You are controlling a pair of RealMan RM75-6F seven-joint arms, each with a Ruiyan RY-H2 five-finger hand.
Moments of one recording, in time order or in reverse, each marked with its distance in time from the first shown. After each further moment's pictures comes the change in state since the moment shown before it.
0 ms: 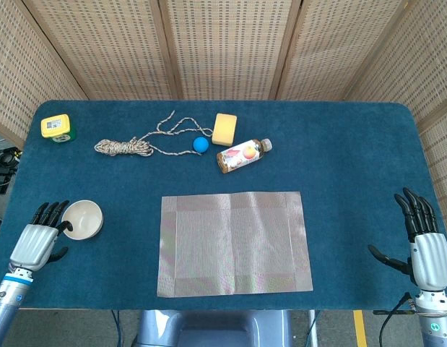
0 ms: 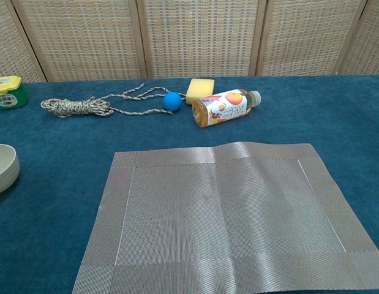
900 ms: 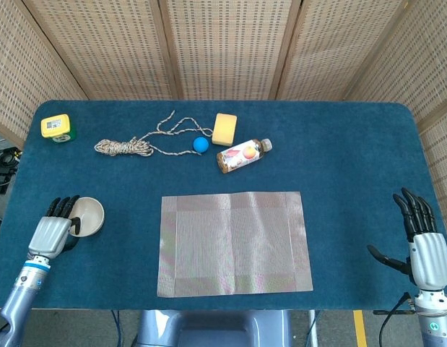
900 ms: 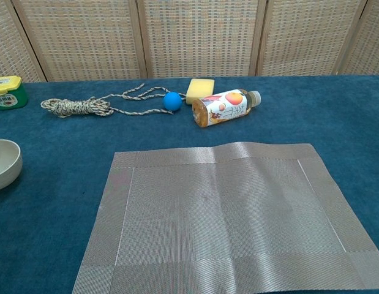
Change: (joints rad) left arm -0.038 -0.142 -0.079 0.152 -0.041 -0.129 -0.014; right arm 0.004 -0.002 -0.004 0.002 0.002 -0.006 0.000
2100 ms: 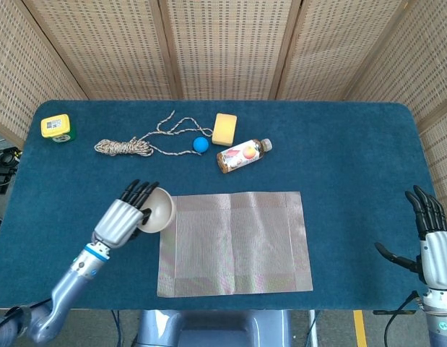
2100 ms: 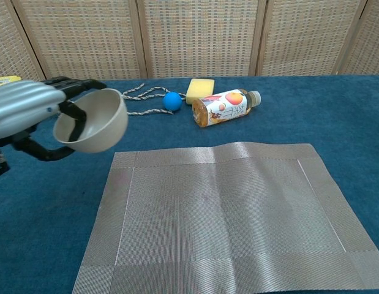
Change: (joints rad) left arm -0.223 0.062 -0.109 -0.532 0.099 -0.084 0.403; right arm -0.005 0.027 0.017 0.001 0.035 0.002 0.077
